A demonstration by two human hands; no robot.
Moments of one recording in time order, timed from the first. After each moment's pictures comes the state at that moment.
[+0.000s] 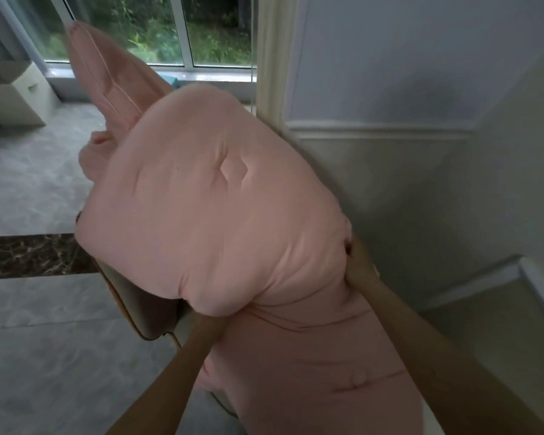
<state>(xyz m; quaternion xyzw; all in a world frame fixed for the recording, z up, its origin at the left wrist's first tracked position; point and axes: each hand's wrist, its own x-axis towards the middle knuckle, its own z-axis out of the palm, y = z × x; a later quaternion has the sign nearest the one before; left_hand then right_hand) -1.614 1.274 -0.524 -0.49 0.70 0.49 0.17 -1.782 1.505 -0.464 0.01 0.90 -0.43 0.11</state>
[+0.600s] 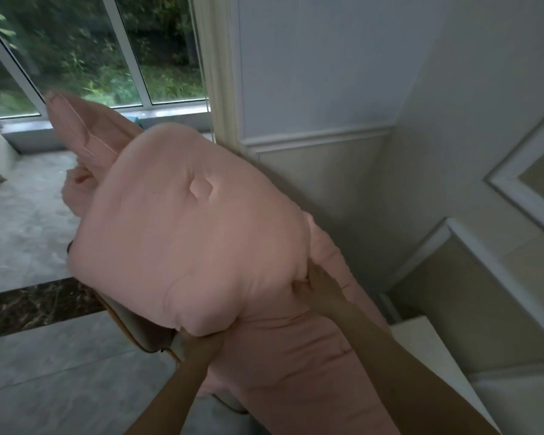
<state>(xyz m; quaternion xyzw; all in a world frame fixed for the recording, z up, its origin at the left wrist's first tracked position) -1.560 1.296 -0.489 -0.47 0.71 0.50 0.14 -1.677 1.522 -0.468 -0.06 0.93 -0.30 0.20</state>
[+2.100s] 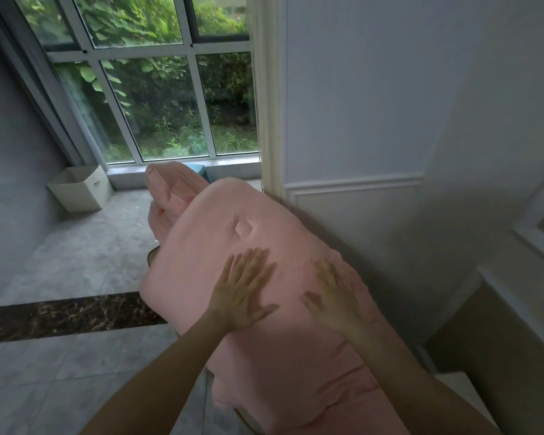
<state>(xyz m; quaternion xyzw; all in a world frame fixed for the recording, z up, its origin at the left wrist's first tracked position) -1.567 1.291 -0.362 0.10 0.98 -0.05 -0.14 -1.638 1.518 -0.383 -0.22 0.96 -0.16 0.08</state>
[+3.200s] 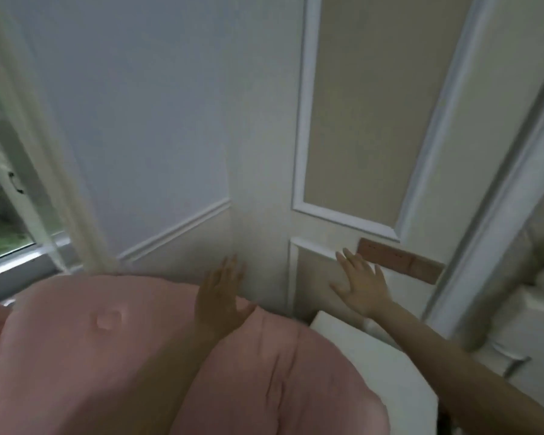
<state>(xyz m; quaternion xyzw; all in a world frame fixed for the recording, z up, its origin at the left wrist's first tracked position) -1.632 1.399 -0.311 0.41 0.88 0.15 -0.17 -1.470 1.658 -0.275 0.23 0.97 -0.03 -0.06</state>
